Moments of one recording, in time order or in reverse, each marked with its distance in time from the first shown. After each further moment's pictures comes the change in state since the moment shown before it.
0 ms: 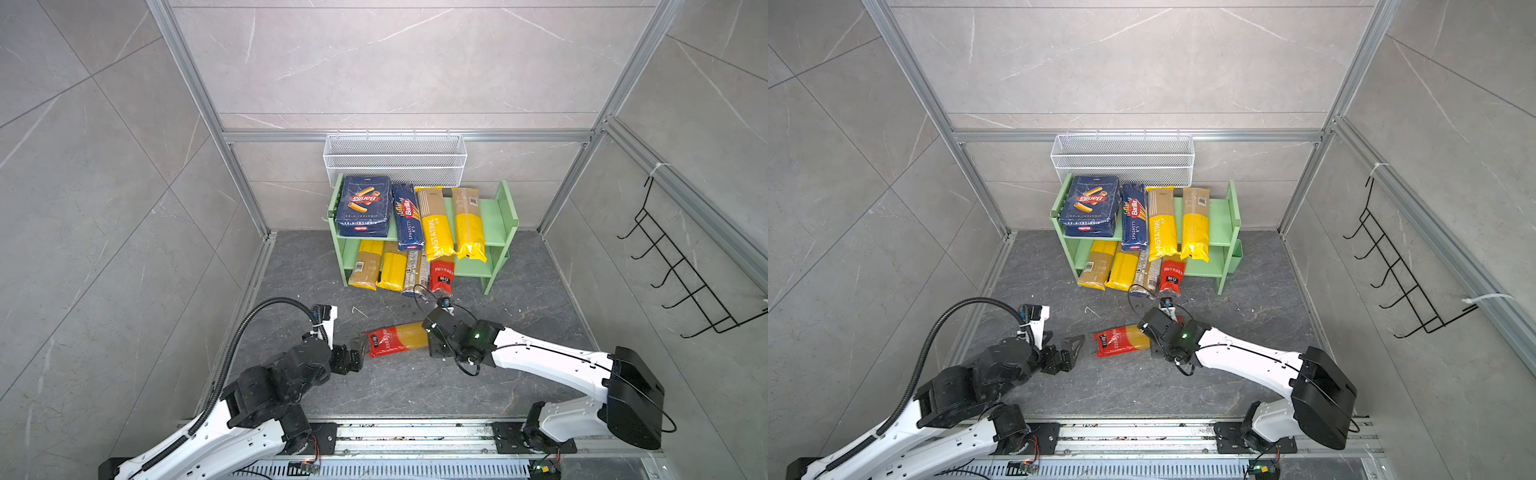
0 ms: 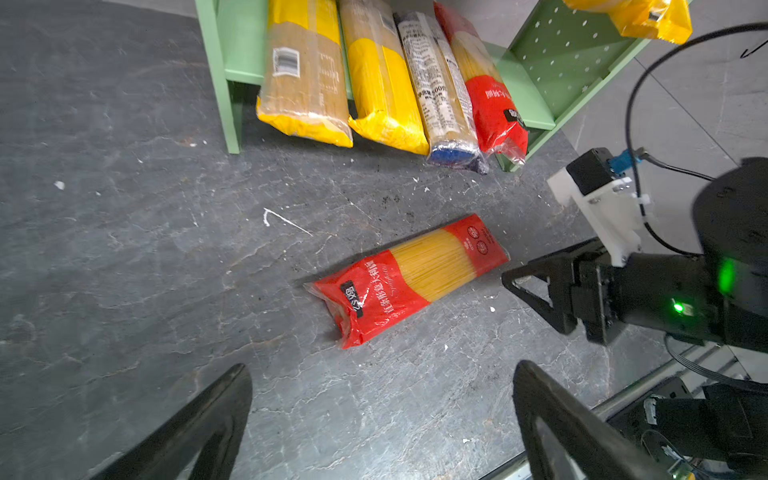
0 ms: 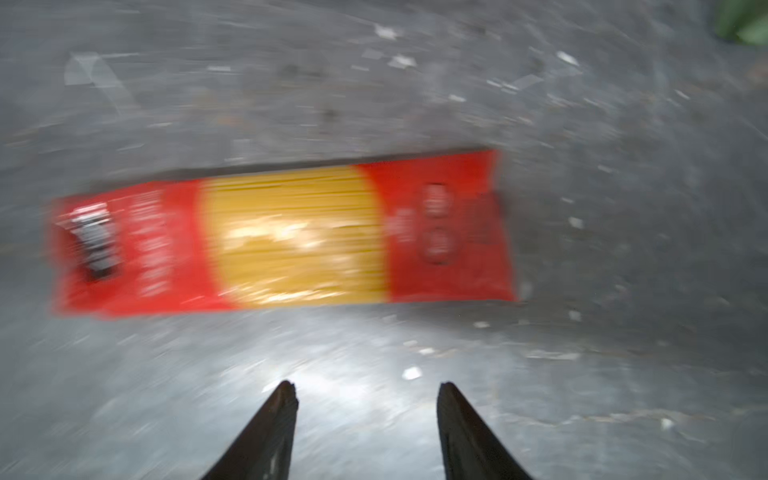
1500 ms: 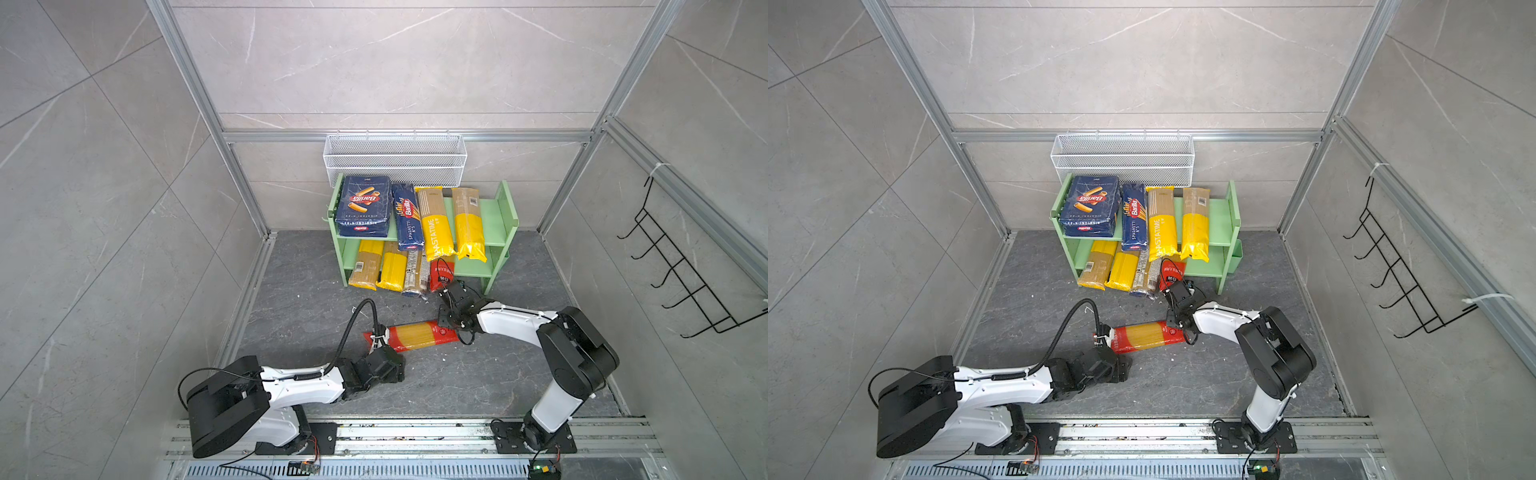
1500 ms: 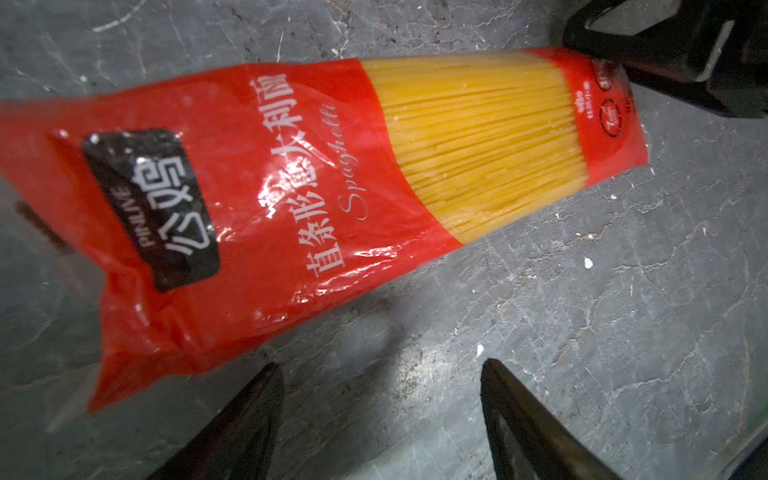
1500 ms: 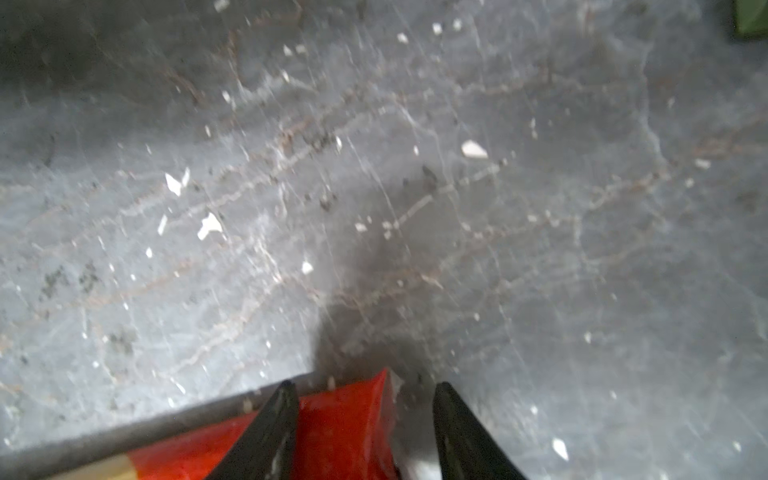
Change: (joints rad) left arm -0.068 0.743 -0.275 0.731 0.131 -0.250; right arm -0.326 0.301 0.010 0.344 -0.121 -0.086
